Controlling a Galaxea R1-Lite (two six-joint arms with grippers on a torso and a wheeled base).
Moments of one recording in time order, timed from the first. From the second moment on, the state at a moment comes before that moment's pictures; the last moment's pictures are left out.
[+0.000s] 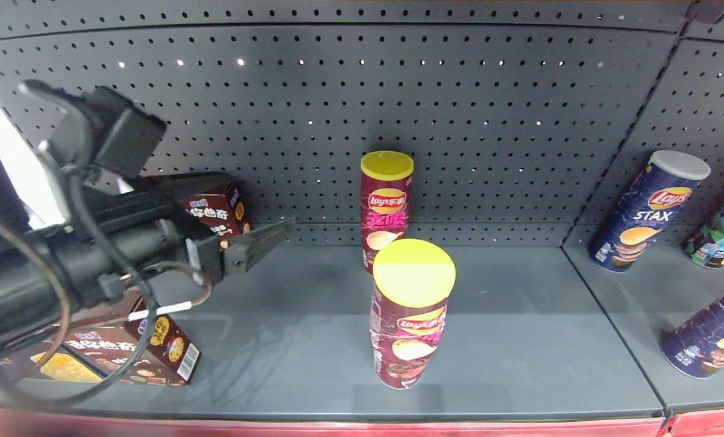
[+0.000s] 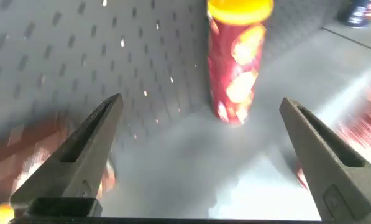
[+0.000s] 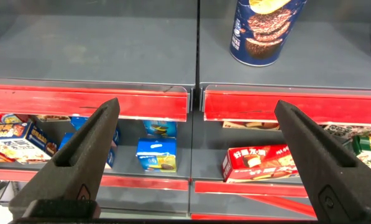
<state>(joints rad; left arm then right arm) -0.44 1.32 -0.73 -0.56 -0.13 0.20 0.10 0.10 0.00 0.00 -0.06 0.00</state>
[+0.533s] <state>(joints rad) -0.27 0.45 -0.19 -0.32 -0.11 0.09 0.10 0.10 0.00 0.00 -0.06 0.00</state>
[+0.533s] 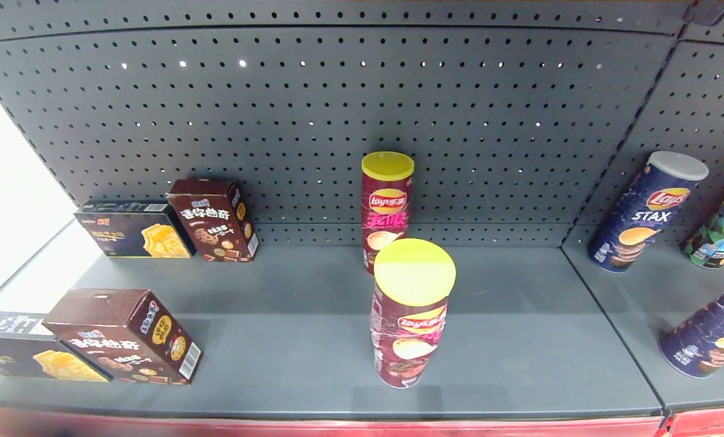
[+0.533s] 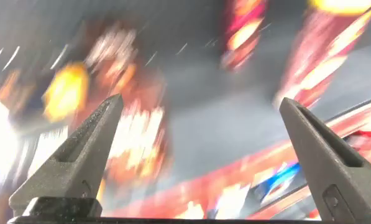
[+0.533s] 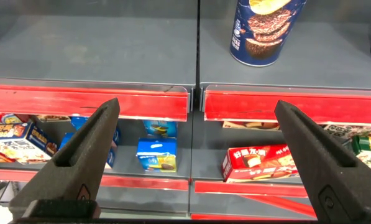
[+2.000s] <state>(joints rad) 0.00 0.00 0.00 -0.01 0.02 -0.01 0.12 0.14 -0.10 0.01 -0.01 0.00</state>
